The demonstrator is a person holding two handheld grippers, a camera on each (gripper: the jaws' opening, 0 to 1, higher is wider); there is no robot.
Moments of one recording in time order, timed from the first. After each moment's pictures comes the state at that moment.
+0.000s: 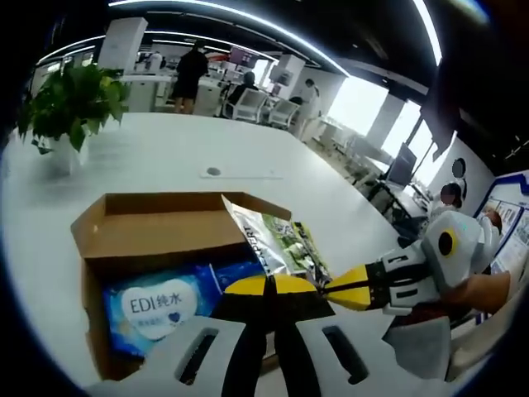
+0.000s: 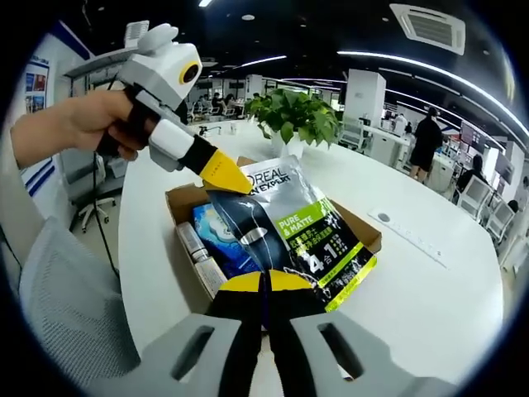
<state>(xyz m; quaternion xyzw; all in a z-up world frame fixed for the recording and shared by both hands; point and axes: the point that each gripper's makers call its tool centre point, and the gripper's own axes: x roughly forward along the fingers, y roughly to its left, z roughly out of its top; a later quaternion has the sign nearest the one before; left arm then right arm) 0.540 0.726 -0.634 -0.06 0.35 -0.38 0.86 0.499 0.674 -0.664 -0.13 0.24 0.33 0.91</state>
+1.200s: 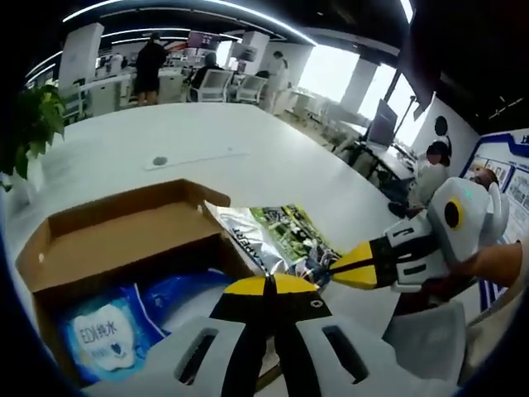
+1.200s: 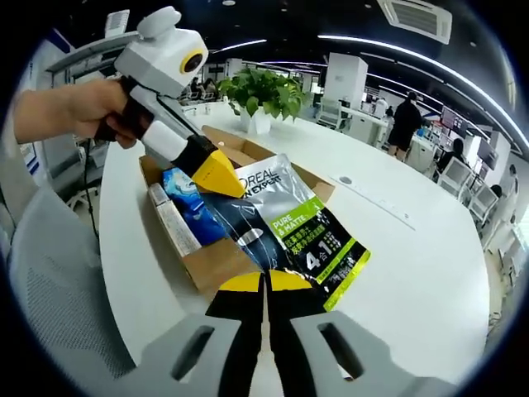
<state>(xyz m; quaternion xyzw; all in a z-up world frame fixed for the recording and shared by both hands) 0.531 0.633 -0.673 0.01 0.37 -0.45 0.81 0.487 0.582 -0.696 -0.13 0.28 0.27 0.91</state>
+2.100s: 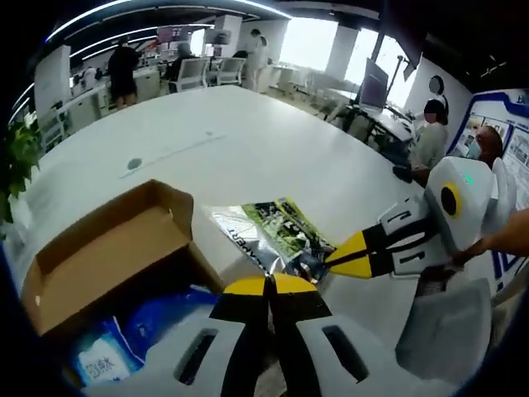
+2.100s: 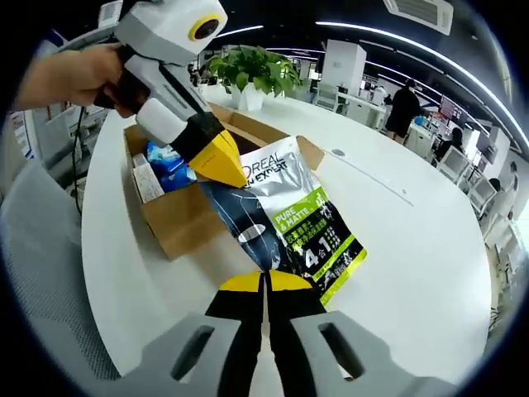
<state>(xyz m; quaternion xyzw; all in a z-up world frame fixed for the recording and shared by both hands) 0.532 0.596 -0.708 0.11 0.38 -0.47 0.79 0.492 0.551 -0.742 -0.15 0.31 0.26 0.90</state>
